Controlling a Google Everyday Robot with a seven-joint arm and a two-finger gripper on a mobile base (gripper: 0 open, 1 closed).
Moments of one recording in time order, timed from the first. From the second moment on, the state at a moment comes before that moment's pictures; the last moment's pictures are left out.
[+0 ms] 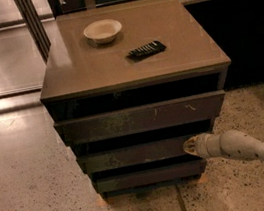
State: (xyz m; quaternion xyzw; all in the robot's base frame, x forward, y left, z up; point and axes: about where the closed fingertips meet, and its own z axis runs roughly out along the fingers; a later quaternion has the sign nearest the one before) arm 0.635 -0.219 0.414 -0.62 0.67 -0.04 0.40
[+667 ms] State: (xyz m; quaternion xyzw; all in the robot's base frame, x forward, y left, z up) arm 0.631 -0.215 0.416 -0.63 0.67 -0.02 0.39
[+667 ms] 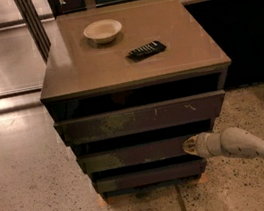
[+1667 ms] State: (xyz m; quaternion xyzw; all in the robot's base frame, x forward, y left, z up) arm 0.517 -0.206 0.451 -0.64 0.69 0.15 0.31
